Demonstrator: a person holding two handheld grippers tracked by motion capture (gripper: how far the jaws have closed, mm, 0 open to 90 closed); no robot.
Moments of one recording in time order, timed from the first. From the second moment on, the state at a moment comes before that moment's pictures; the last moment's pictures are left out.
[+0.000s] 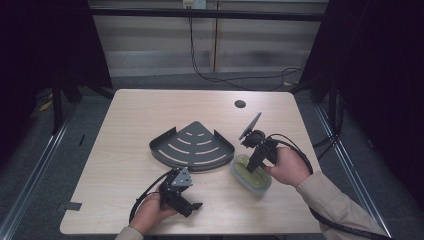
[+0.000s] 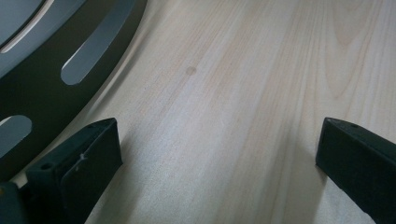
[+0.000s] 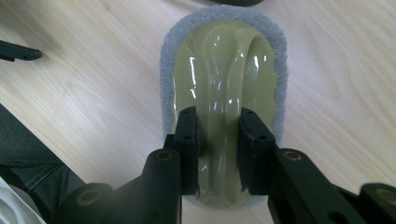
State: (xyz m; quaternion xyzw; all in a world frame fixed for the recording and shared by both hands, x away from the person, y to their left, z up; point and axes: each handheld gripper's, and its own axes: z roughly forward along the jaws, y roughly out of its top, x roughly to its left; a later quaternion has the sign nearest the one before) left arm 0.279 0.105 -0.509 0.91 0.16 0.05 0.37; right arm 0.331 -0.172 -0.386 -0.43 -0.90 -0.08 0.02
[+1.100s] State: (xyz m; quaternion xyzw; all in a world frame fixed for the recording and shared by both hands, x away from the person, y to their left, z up) left arm 0.279 0.105 -0.509 0.91 0.16 0.05 0.37; right arm 0.373 -0.153 -0.338 -0.42 -0.90 -0.08 0.01
